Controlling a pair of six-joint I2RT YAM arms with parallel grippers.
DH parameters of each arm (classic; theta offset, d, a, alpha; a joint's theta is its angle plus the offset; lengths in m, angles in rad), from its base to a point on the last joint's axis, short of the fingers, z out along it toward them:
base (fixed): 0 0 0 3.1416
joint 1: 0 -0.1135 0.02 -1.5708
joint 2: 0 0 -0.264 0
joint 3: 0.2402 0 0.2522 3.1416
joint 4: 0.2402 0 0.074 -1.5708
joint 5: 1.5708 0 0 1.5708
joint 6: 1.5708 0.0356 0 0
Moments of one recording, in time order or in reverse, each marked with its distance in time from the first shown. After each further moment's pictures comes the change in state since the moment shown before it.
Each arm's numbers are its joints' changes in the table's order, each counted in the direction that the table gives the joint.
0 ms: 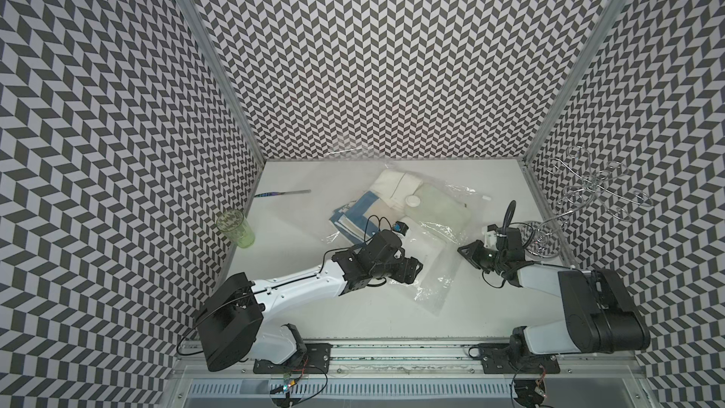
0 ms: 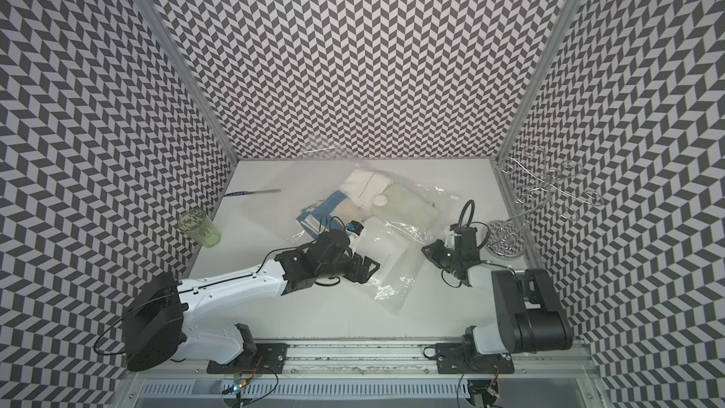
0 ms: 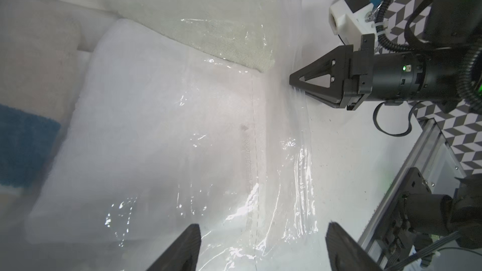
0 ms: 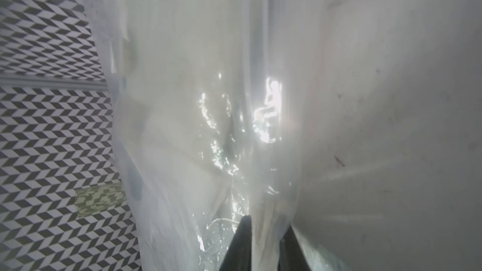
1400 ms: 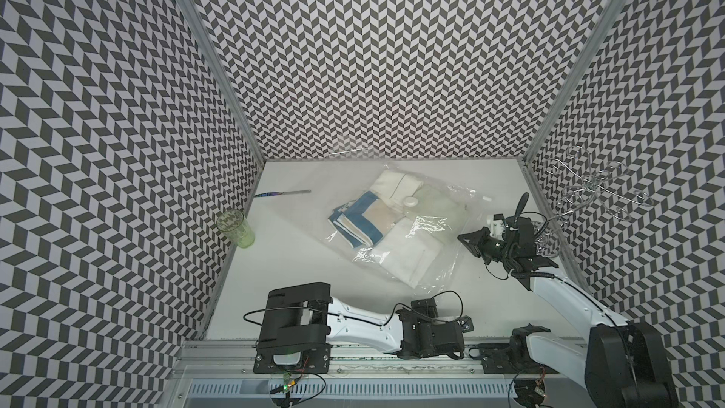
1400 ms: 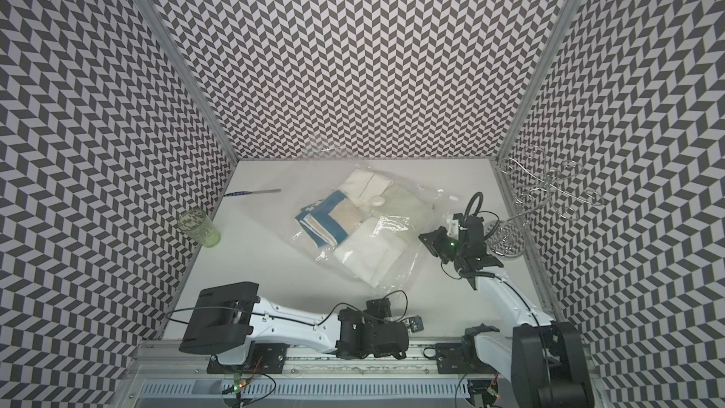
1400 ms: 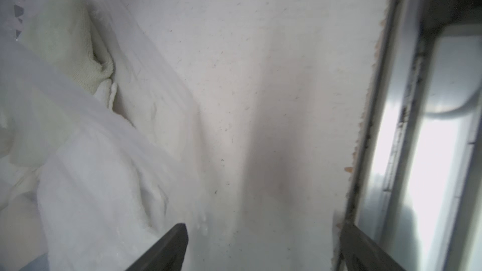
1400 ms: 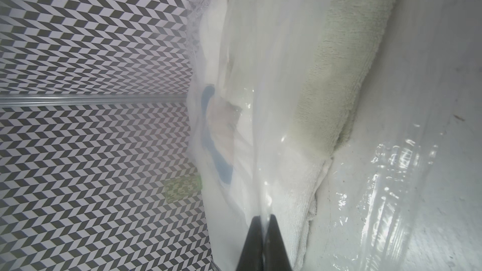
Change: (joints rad) left arm 0.575 -0.385 0.165 0.169 -0.597 0.513; right arm -0.024 0.276 0.114 0.230 -0.057 0.218
